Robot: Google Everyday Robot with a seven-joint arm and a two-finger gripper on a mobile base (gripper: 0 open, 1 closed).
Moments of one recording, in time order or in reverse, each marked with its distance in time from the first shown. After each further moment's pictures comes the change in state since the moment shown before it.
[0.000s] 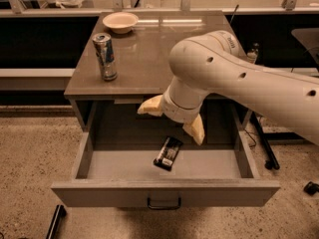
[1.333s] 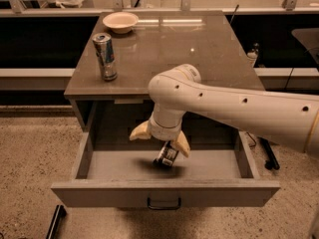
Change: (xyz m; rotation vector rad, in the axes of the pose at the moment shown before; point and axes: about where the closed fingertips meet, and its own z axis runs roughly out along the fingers) arm -0.013 0.000 0.114 -0.106 -0.130 -0.149
